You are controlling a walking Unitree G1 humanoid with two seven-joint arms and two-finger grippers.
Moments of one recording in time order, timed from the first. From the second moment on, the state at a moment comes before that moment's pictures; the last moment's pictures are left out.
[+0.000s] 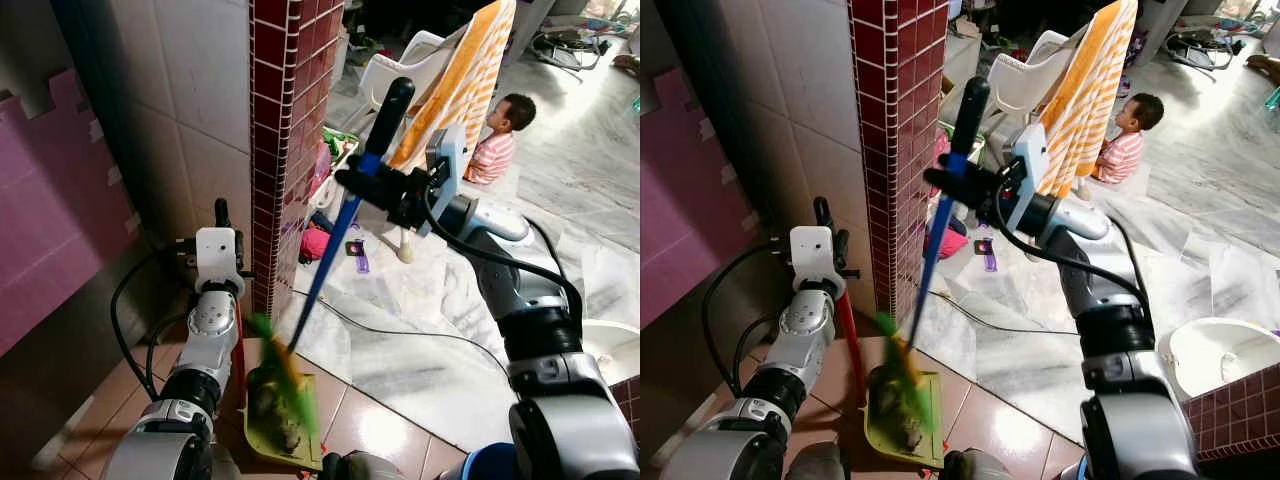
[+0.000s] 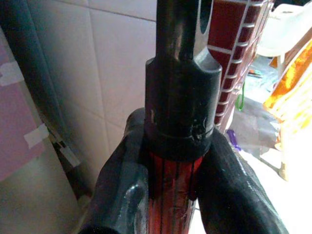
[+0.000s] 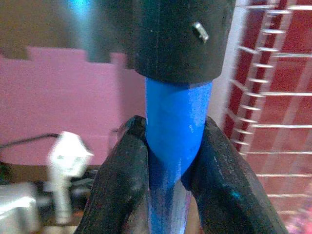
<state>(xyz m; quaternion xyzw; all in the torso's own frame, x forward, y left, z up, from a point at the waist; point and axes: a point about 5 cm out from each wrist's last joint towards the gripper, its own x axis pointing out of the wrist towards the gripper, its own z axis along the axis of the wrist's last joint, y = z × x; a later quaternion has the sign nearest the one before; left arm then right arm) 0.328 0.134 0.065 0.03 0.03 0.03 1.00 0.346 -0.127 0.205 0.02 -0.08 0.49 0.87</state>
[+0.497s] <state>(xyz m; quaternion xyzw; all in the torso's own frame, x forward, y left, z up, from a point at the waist) 0.333 0.115 0.080 0.03 0.00 -0.03 1.00 0.362 -0.149 0.171 -0.09 -0.07 0.33 0.94</state>
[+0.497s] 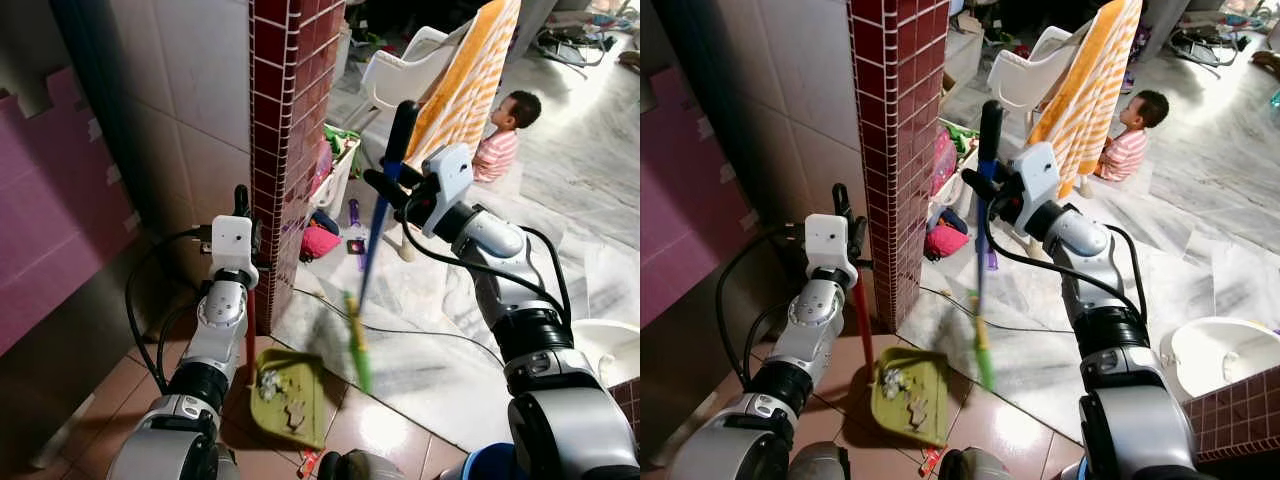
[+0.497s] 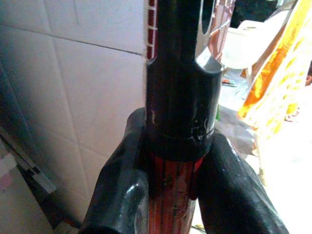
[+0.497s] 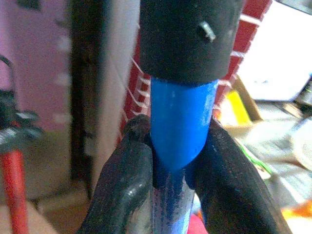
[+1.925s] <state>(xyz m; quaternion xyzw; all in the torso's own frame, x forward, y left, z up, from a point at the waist) 0.334 0.110 0.091 -0.04 -0.01 -0.07 1.00 0.369 -0.147 0.191 0.12 -0.09 0.28 0.95</state>
